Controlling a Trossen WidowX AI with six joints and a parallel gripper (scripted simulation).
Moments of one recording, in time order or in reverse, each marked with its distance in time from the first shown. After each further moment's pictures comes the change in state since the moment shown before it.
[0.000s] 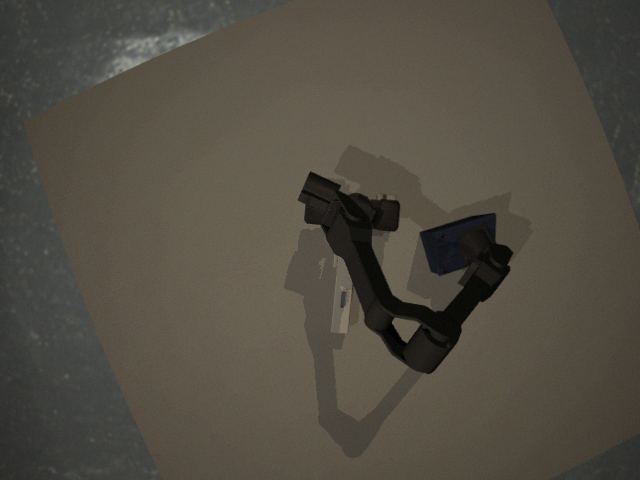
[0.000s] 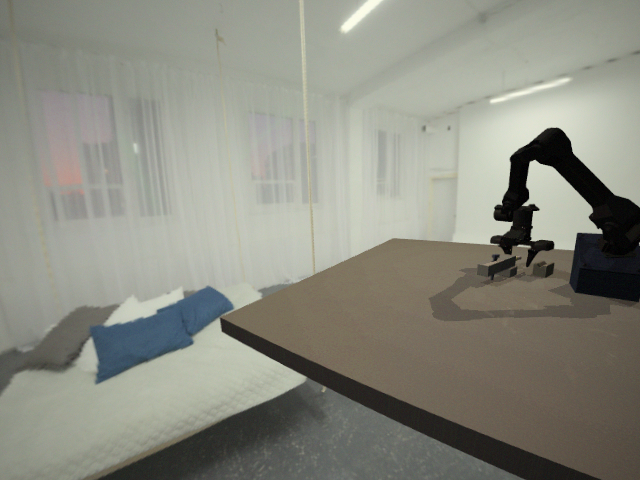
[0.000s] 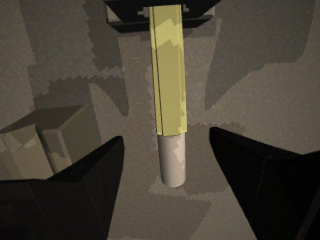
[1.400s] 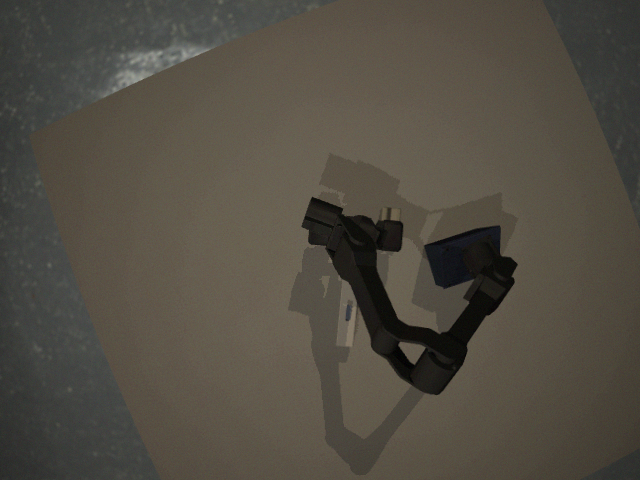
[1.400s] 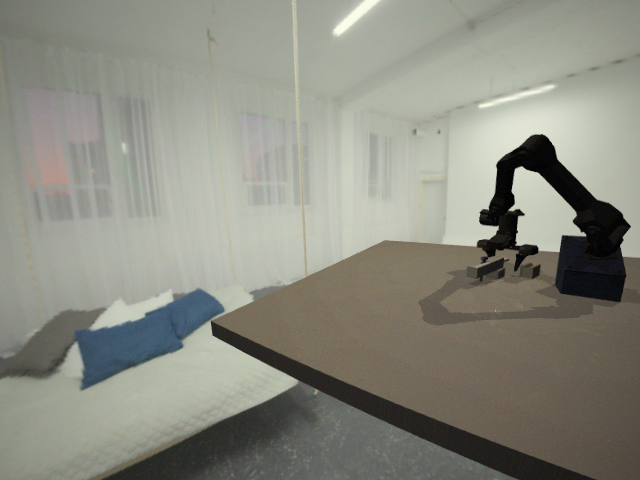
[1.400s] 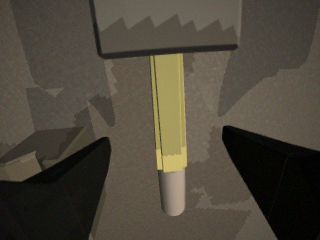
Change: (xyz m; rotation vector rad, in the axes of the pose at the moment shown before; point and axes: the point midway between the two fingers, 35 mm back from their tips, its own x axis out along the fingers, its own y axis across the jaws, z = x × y) arm 0.006 -0.001 0.015 -0.002 0.001 -0.006
